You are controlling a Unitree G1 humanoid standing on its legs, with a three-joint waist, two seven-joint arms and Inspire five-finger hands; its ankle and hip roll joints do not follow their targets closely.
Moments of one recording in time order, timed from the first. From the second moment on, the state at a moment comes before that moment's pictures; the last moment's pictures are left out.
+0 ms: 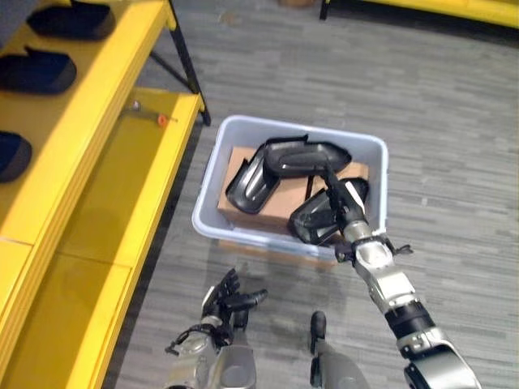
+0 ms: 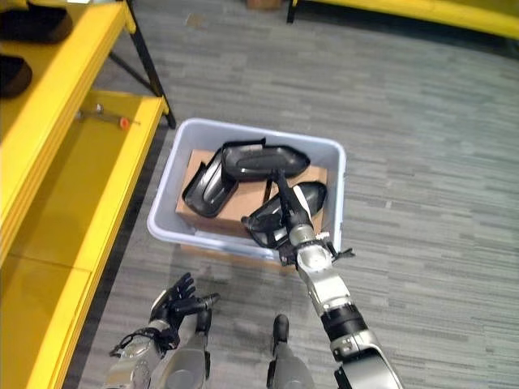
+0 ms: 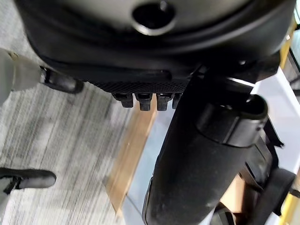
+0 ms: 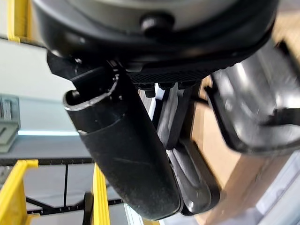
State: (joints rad) left arm 0.00 0.11 -0.01 0.48 -0.31 0.06 -0.05; right arm -0.56 -0.24 0.20 0.39 0.14 0.06 -0.10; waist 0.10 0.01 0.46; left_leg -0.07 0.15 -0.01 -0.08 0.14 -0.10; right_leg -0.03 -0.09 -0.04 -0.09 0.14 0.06
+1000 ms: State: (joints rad) left arm -0.08 0.14 0.00 0.47 -0.35 0.06 -0.01; right arm -0.98 -0.21 0.20 0.63 0.24 0.11 -0.27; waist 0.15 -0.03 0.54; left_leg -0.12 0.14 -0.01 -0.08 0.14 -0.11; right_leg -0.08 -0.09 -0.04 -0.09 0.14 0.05
